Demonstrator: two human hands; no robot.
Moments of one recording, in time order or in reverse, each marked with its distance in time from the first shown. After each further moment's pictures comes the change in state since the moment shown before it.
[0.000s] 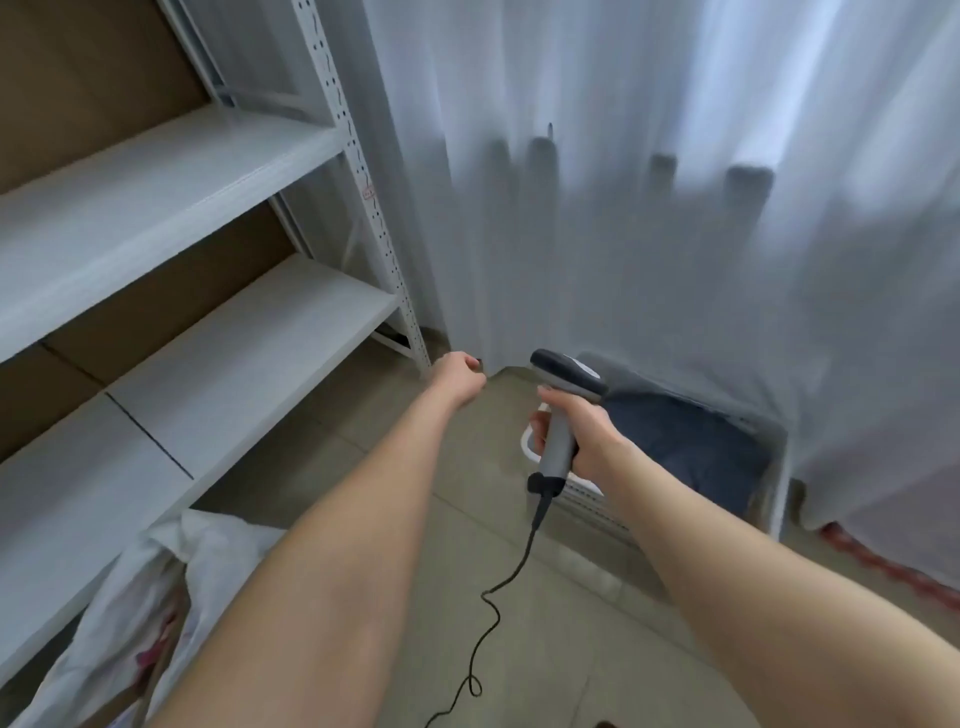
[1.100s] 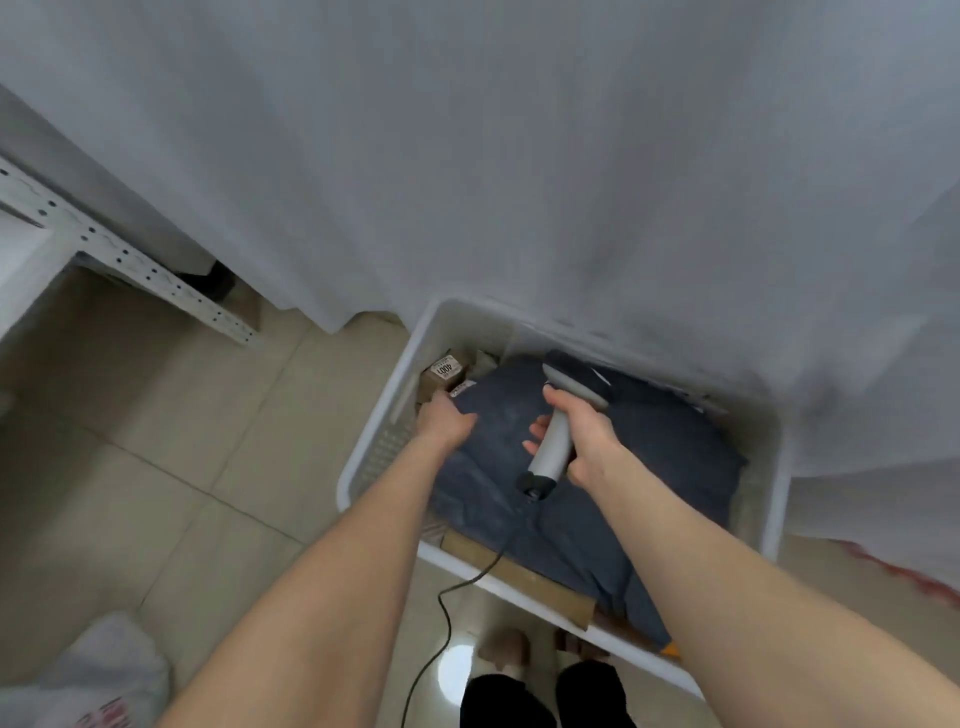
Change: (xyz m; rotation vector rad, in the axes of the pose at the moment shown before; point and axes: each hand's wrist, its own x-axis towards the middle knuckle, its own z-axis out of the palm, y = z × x) left_hand 0.377 0.049 0.452 0.107 -0.297 -0.248; right_hand 0.466 -0.062 -0.292 0.164 0.334 0.249
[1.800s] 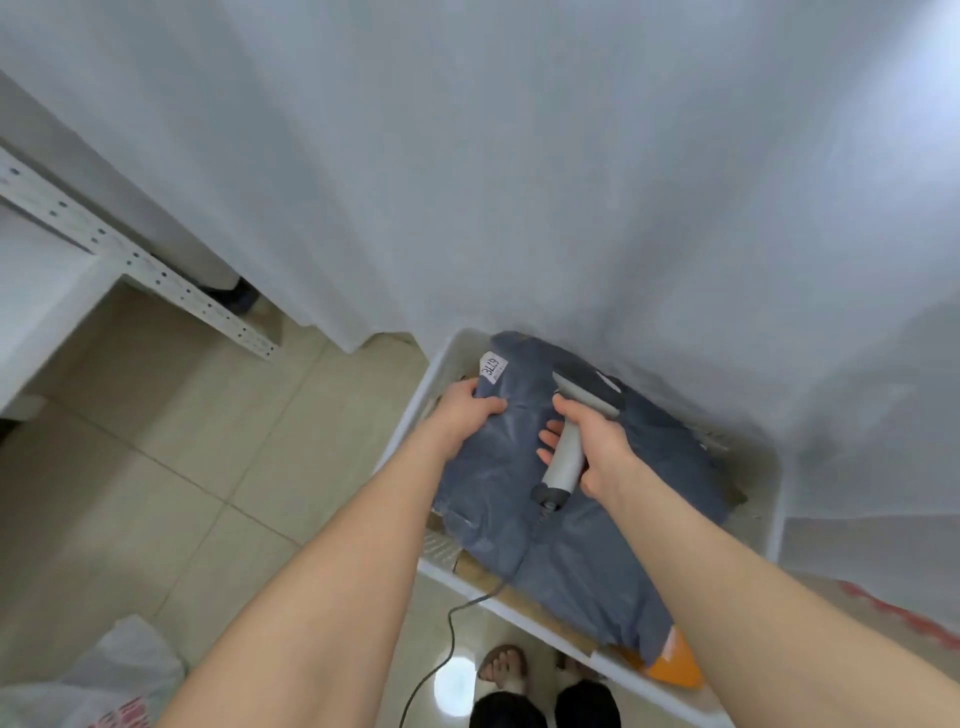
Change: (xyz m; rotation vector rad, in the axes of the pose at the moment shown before) left_hand -0.014 0.044 -0.047 -0.564 -0.166 0.110; right_hand -0.020 -0.035 0.022 -0.068 0.006 -0.059
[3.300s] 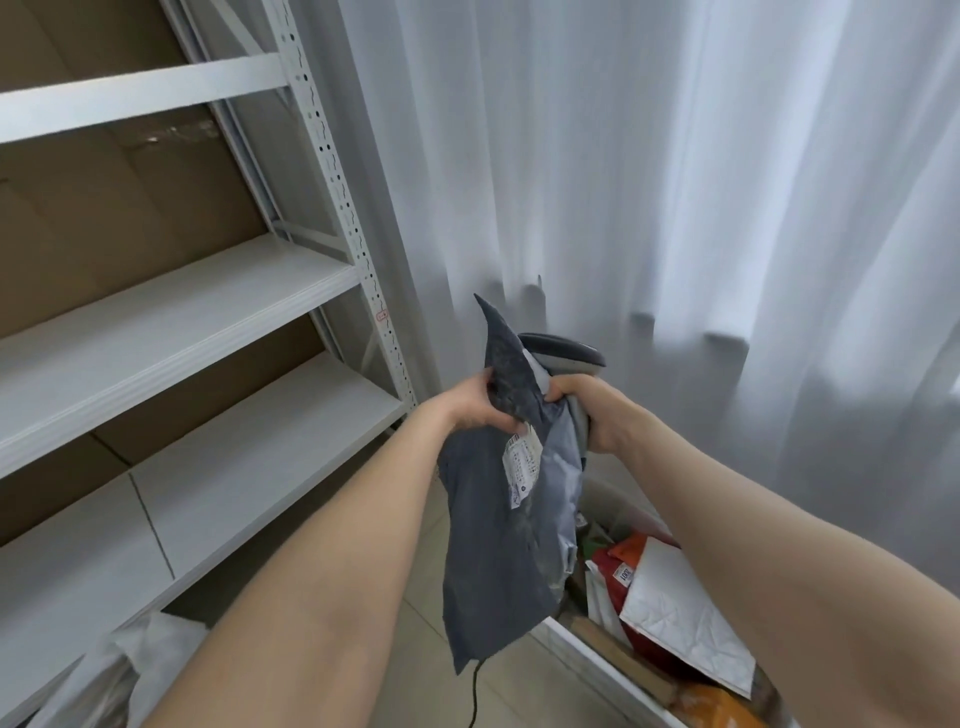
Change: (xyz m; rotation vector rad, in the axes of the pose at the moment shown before) left_hand -0.481 0.163 -0.231 0.414 0.110 0.469; right_hand -0.507 -0.040 0.120 -0.492 -0.648 -0.367
